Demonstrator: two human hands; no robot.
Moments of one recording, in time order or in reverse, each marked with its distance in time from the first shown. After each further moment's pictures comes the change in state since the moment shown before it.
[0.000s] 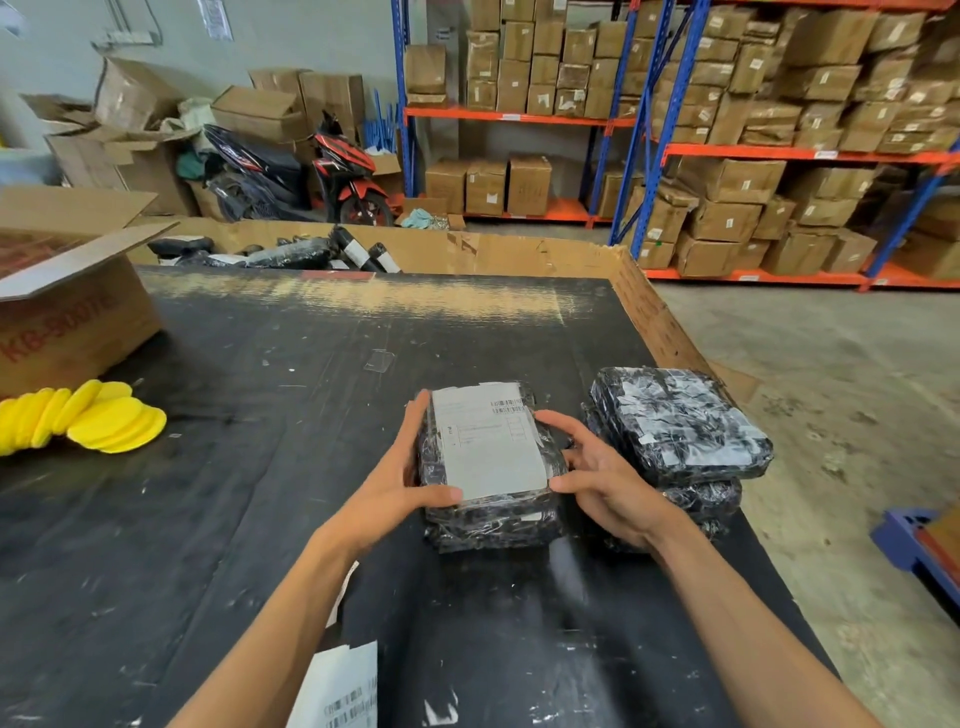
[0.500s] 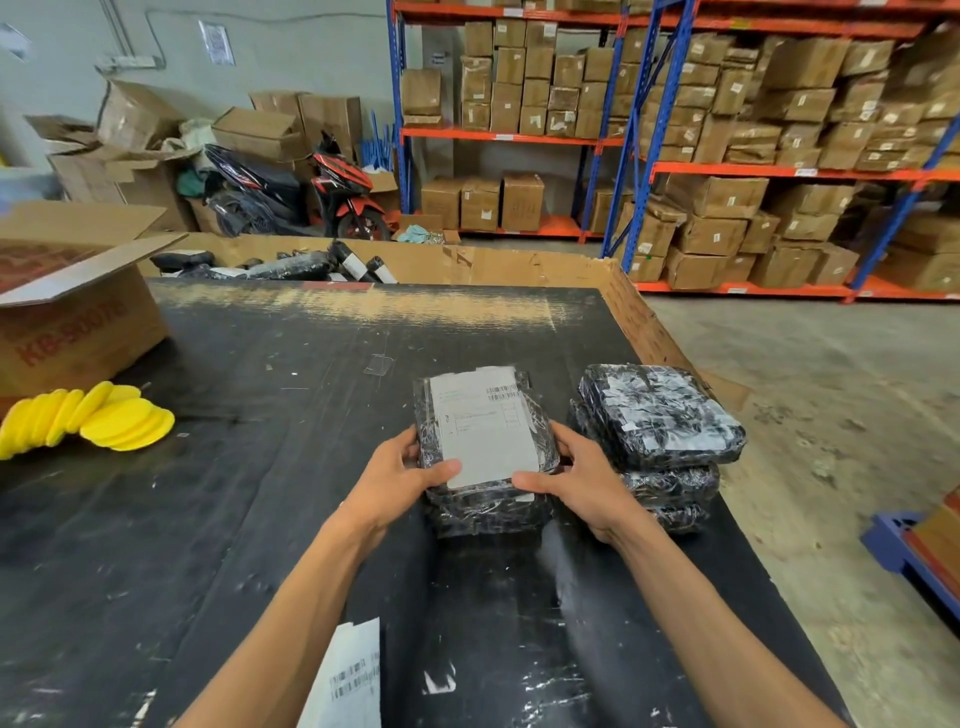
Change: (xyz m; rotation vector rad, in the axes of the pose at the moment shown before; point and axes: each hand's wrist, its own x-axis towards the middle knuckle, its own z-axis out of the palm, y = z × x) left_hand -0.018 0.020 0.018 -0.035 0.217 -0.094; right_hand -0.015 0.001 0.034 -0.394 0.339 -0.005
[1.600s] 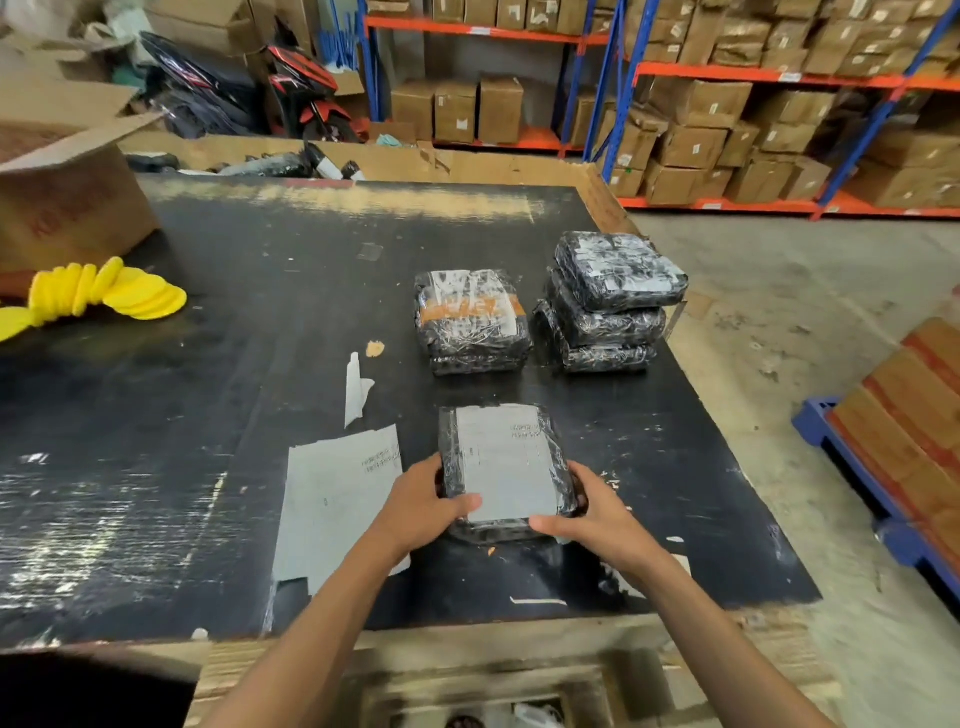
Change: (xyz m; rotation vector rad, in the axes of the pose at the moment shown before) left_hand -0.192 -0.091 0.039 0.318 -0.185 -0.184; right_hand -0.233 0.086 0.035 -0.194 -0.023 0.299
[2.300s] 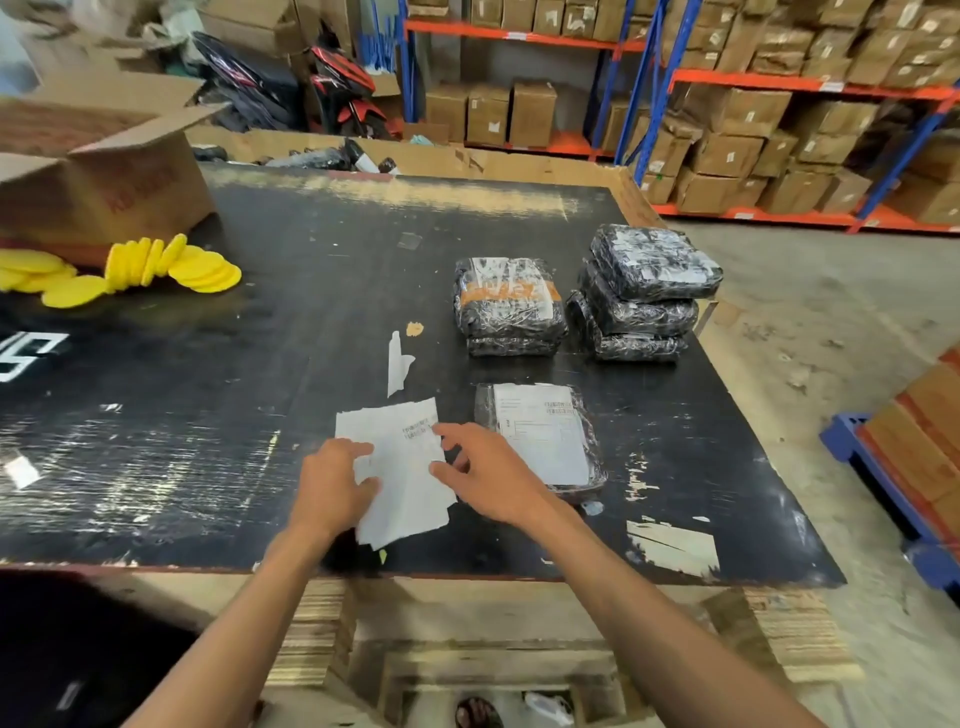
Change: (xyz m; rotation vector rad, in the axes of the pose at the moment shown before) left_hand -0.037 -0.081 -0.075 0.424 0.428 -0.073; right_hand 0.004 -0.088 0.115 -0.474 -0.120 -0.418
